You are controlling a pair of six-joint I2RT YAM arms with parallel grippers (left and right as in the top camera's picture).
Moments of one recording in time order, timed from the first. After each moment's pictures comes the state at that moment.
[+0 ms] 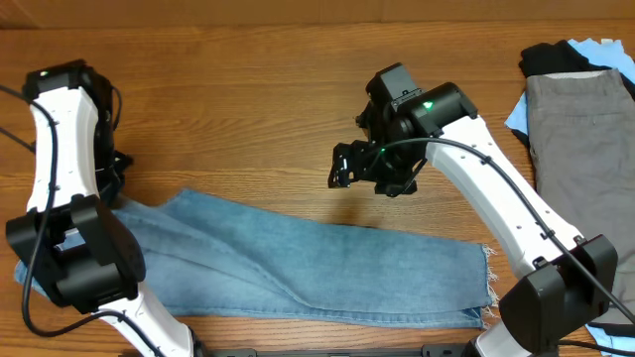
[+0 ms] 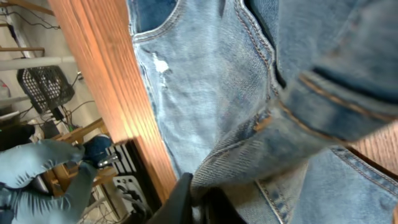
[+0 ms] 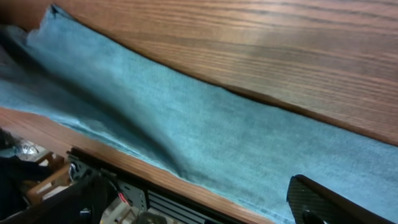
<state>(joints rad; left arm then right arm) 0.31 1.98 1.78 -1.69 -0.39 -0.91 0.48 1.77 1.63 -1.30 -0.42 0.43</state>
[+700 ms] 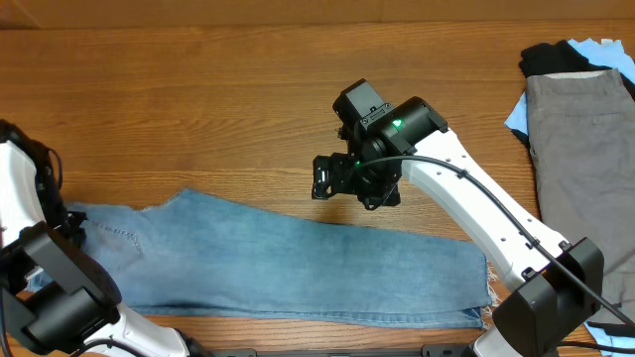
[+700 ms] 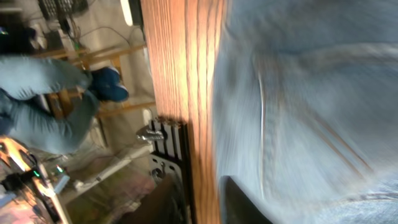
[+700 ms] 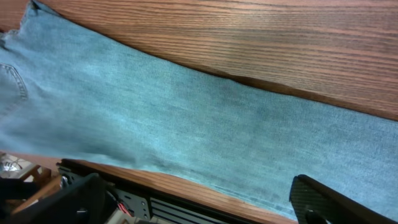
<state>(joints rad) 0.62 1.87 1.52 -1.68 -0.41 -0.97 0.60 1.77 1.63 -1.28 -0.33 0.59</state>
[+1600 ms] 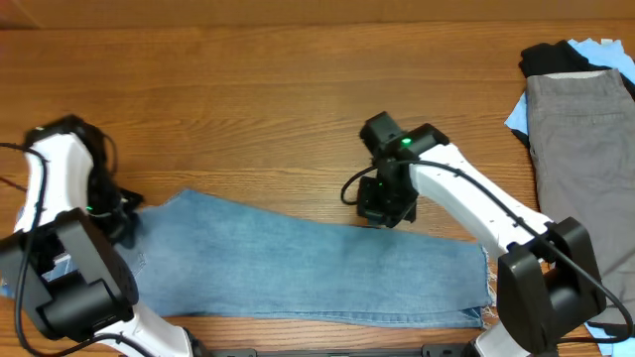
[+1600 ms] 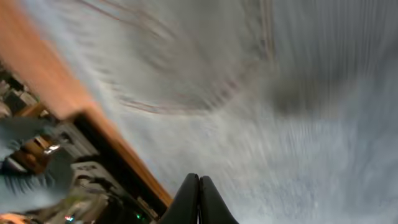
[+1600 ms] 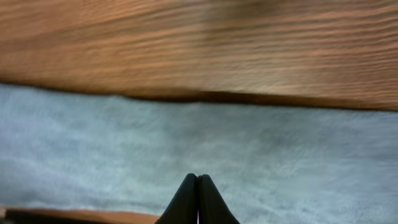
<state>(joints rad) 0.40 1.86 1.35 -1.44 -0.14 -0.74 0.48 1.78 1.28 -1.11 -0.27 0.65</state>
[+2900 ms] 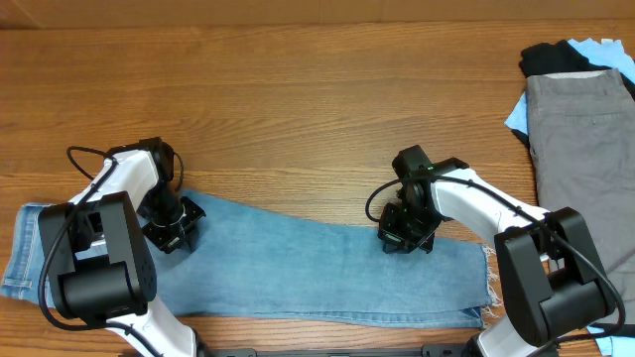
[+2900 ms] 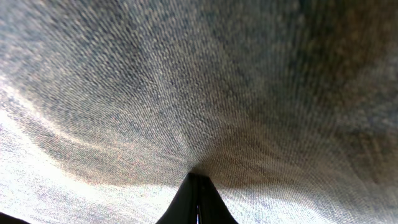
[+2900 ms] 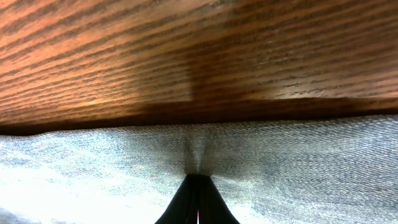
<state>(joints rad) 0.19 1.90 1.09 -1.12 0.02 -0.65 0.36 1.78 0.96 -0.88 -0.39 0.67</state>
